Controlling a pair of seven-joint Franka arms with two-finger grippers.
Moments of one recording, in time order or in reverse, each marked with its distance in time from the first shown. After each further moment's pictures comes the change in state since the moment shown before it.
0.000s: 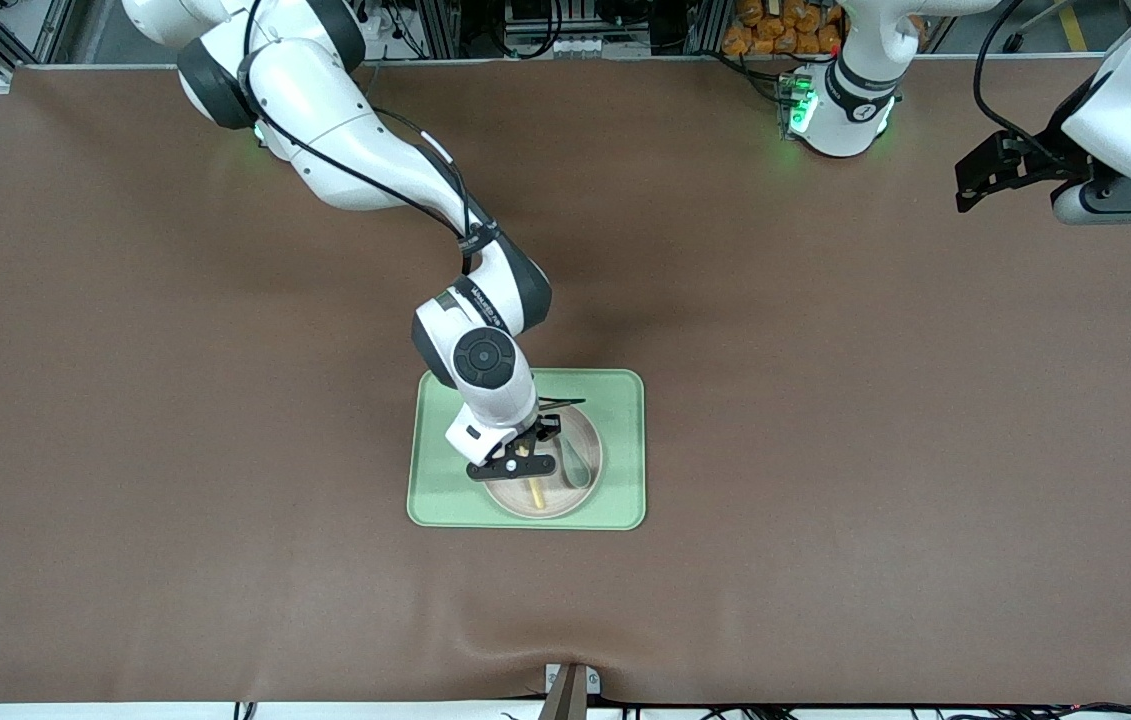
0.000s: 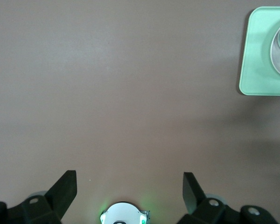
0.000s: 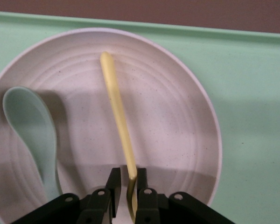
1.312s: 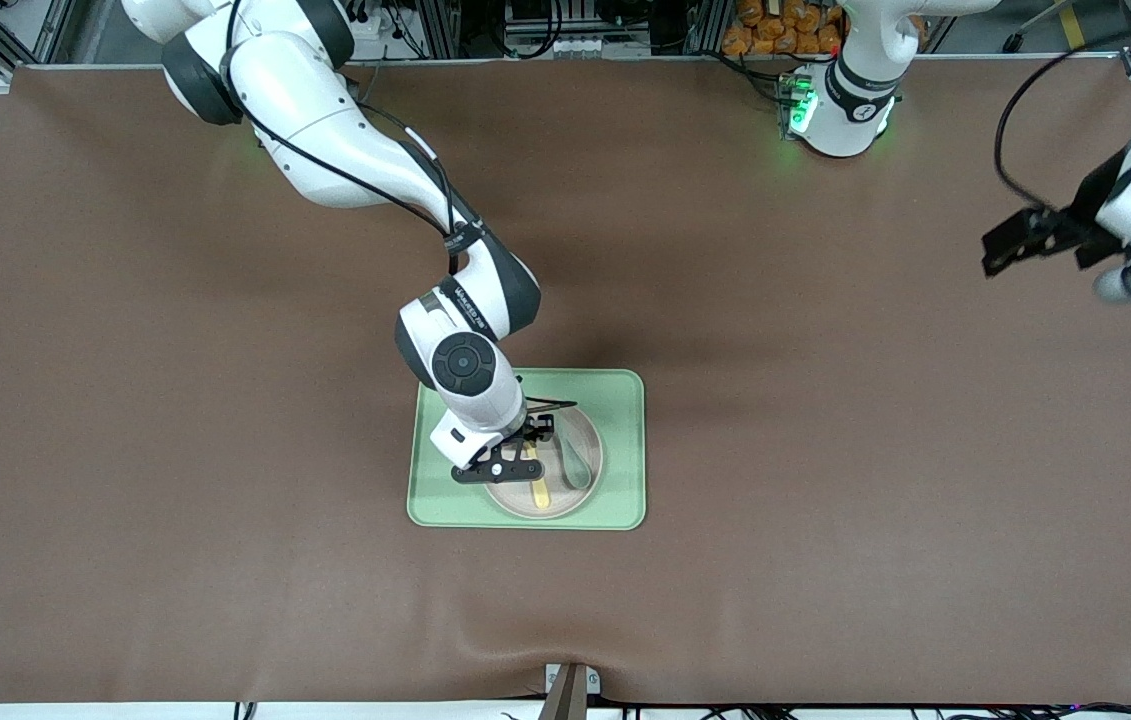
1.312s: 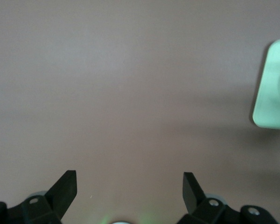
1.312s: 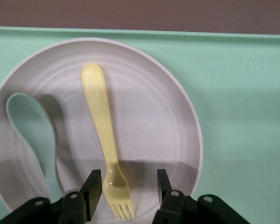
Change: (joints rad) left arm 0.009 0.076 0.049 0.068 0.026 0.036 -0.032; right arm -0.040 -0.030 0.027 -0.015 0.025 -0.025 -0.001
